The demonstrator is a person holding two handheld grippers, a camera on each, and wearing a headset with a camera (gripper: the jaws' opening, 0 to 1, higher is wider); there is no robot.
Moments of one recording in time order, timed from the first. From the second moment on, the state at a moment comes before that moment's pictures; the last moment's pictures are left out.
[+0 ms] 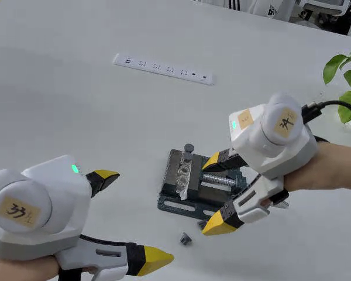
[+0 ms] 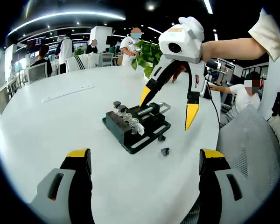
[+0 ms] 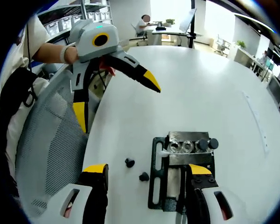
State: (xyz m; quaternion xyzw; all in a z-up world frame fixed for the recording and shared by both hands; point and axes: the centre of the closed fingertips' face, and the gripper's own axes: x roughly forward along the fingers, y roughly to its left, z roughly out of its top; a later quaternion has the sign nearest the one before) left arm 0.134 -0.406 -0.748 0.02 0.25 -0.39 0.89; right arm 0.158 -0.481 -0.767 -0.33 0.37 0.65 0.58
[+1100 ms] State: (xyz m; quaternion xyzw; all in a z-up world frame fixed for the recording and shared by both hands) left arm 0.126 -0.409 -0.749 0.02 0.26 -0.38 0.89; right arm 0.125 -0.465 -0.819 -0.33 0.34 0.67 0.57
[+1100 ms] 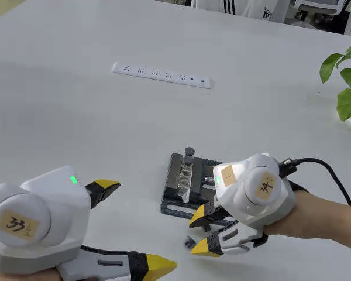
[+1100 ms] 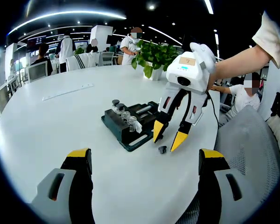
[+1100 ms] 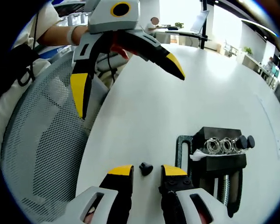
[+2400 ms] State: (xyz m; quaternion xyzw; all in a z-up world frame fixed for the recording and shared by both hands) left arm 0.119 -0.419 -0.758 0.02 0.27 -0.40 0.88; right arm 0.123 -0.467 -0.826 -0.28 0.36 0.54 0.70
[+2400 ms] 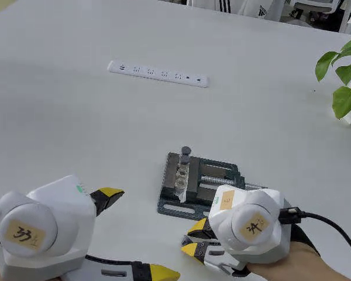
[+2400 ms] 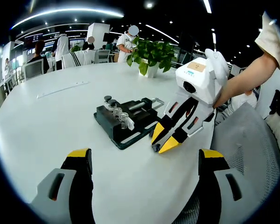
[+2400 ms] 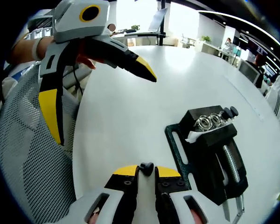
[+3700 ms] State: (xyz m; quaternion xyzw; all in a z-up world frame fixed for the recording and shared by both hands) left arm 0.152 -0.429 -0.697 -0.14 0.25 -0.44 0.85; right arm 0.144 -0.455 -0.676 -0.46 0.09 0.54 0.70
